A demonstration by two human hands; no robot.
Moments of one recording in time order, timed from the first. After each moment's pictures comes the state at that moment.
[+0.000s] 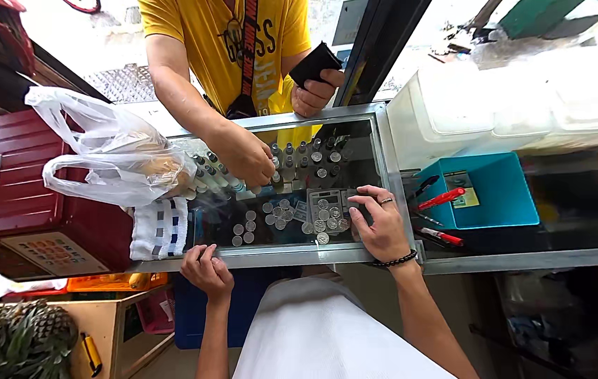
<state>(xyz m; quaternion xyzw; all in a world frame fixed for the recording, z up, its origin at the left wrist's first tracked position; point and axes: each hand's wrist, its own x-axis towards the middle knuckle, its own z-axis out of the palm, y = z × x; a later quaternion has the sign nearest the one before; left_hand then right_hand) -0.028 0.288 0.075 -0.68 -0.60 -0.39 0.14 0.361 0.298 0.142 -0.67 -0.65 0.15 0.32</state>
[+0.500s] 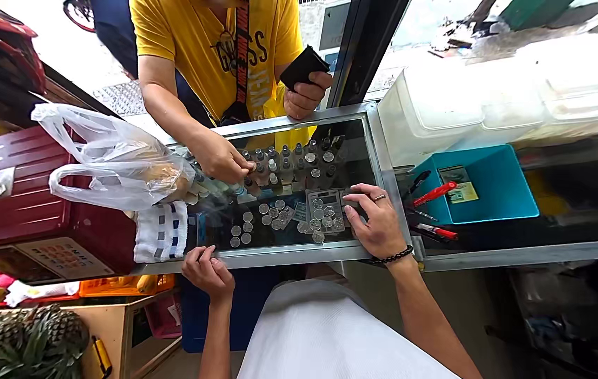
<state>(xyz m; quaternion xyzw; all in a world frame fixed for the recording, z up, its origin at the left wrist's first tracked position) -0.022 0.287 0.080 -0.67 -0.62 -0.38 0.13 0.363 0.298 0.141 -0.67 -0.65 0.16 0.33</state>
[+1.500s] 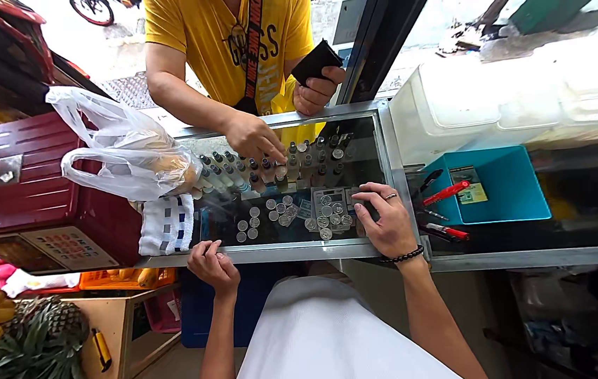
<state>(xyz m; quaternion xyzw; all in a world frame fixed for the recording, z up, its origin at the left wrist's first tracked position) -0.023 0.289 0.072 -0.67 -0.60 -0.41 0.14 0.365 0.295 0.141 -0.66 -0.65 0.16 0.34</state>
